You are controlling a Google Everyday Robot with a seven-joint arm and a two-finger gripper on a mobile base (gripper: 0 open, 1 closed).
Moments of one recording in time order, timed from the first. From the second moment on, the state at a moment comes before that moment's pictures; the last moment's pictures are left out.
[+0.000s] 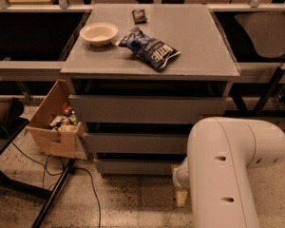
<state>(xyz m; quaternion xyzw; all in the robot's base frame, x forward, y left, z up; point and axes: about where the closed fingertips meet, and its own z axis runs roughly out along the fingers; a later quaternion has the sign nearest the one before) 0.561 -0.178 0.250 -0.72 0.69 -0.04 0.10</state>
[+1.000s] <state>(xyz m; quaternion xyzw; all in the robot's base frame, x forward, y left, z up) 0.647 -0.164 0.202 -0.70 0.71 -0.07 0.11</state>
